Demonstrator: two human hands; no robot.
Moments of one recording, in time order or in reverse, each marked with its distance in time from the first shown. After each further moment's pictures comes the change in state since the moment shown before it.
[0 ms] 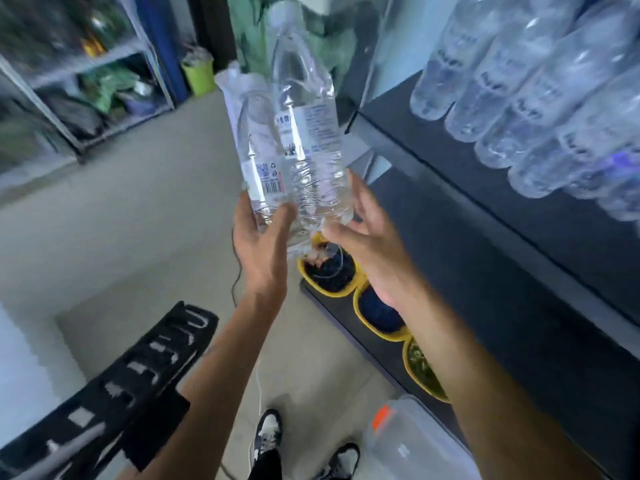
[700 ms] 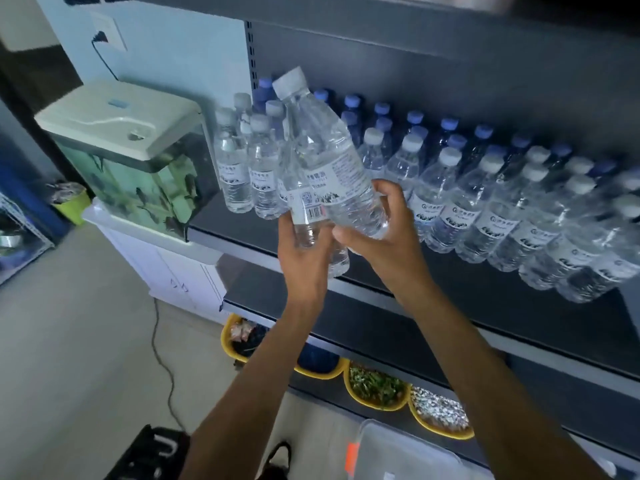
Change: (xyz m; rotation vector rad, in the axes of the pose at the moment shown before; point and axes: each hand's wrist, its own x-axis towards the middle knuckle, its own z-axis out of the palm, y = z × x) left_hand -0.129 0.085 0.256 -0.128 -0.484 -0.013; right_hand -0.146 -0.137 -0.197 -0.296 0.672 -0.275
